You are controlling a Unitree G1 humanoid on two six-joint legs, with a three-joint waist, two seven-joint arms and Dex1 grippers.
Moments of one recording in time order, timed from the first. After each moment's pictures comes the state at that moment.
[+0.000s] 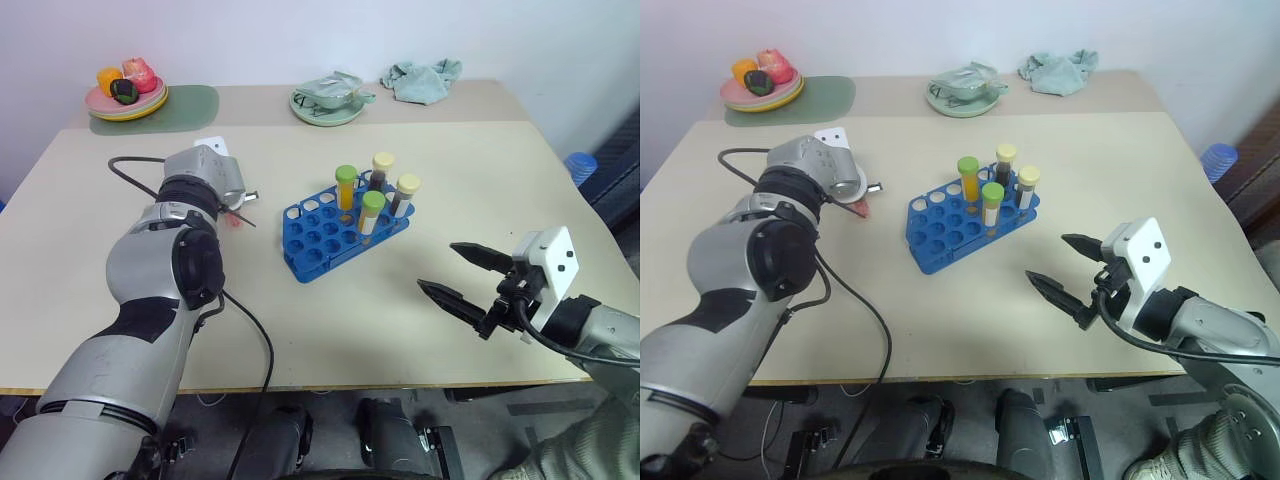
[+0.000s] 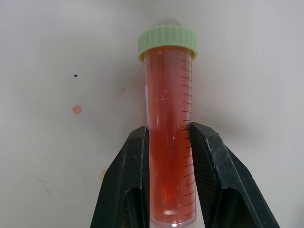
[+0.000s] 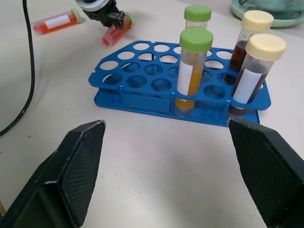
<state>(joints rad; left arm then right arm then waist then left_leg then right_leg) -1.43 0.27 0.42 1.31 -0.20 0.83 0.47 0.14 -0.83 -0.41 -0.78 0.87 0.73 0.52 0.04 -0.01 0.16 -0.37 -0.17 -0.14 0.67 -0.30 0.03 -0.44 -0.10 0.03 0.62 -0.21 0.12</state>
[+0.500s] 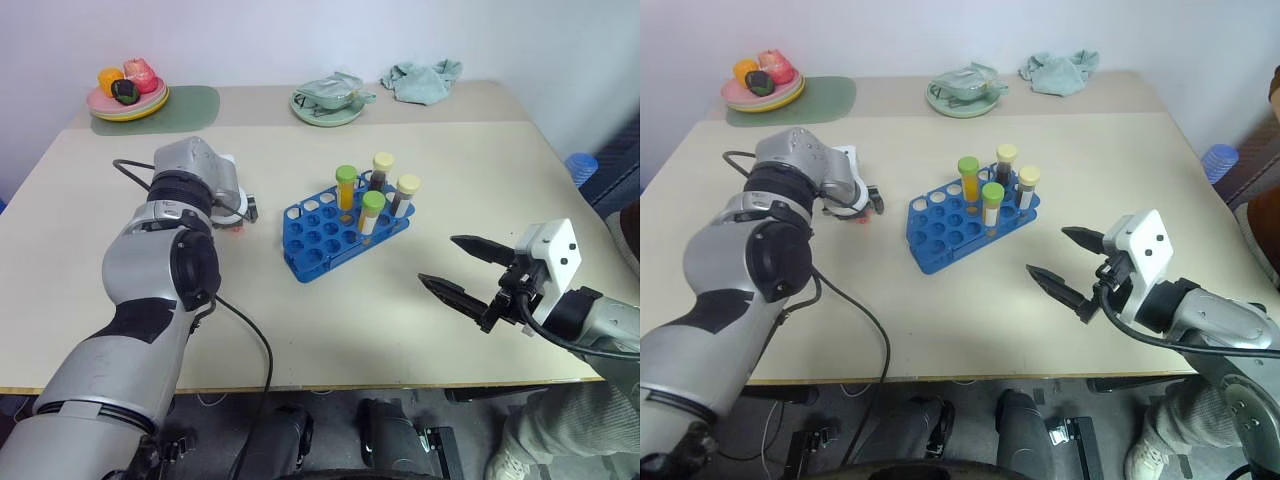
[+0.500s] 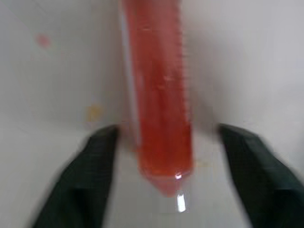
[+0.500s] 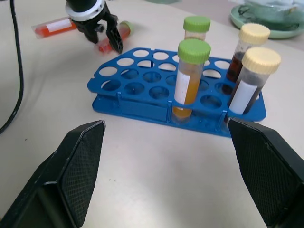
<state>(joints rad) -1.42 0.29 0.39 1.23 -0.23 1.16 0.37 0.09 -0.83 -0.40 -0.76 0.84 0.73 0.54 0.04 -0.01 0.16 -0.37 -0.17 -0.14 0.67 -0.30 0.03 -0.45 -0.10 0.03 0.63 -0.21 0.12</state>
